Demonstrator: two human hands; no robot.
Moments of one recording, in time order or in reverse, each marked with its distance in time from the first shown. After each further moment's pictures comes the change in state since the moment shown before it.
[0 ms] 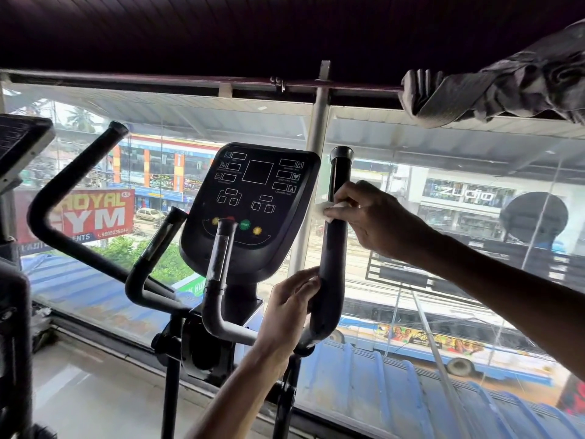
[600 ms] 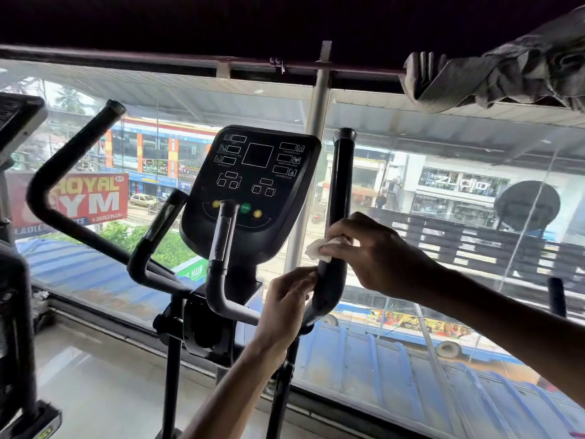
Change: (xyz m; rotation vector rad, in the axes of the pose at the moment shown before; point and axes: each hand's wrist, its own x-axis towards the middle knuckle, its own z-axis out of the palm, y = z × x) left_hand -0.013 -0.019 -0.010 0.115 0.014 0.063; right_hand -0.048 -0.066 0.001 0.068 -0.064 -0.090
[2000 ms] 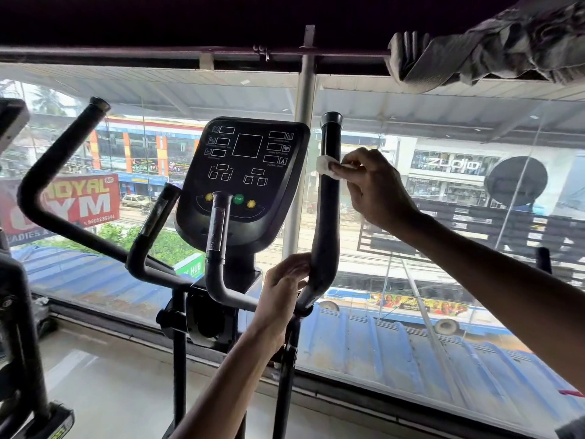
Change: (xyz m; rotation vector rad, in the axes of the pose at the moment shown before) left_hand 0.000 -0.018 -0.005 -0.082 -0.029 -0.055; right_hand 0.022 0.058 0.012 -0.104 0.283 0.356
